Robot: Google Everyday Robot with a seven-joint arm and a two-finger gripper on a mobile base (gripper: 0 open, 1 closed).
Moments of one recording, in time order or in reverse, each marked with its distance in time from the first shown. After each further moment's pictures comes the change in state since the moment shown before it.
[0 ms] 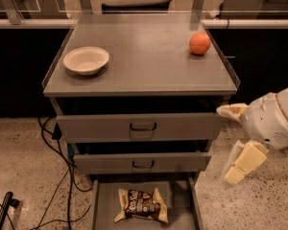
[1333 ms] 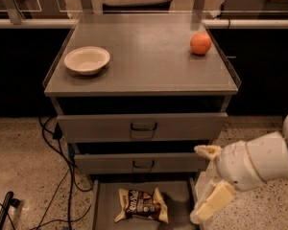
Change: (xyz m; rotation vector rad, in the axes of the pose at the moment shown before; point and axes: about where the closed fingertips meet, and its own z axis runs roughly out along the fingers) arm 0.029 0.048 0.098 -0.128 -0.148 0.108
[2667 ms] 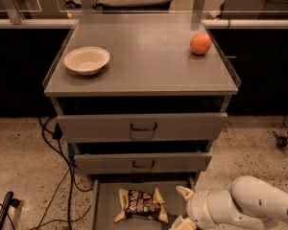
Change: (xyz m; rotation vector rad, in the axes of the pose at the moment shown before) arm 0.129 -0.017 0.179 0.020 -0.085 0.166
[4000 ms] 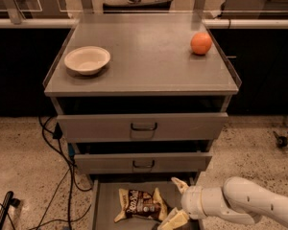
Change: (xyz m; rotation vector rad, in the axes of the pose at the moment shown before) arm 0.011 -0.053 0.041 0.053 -0.090 -0.108
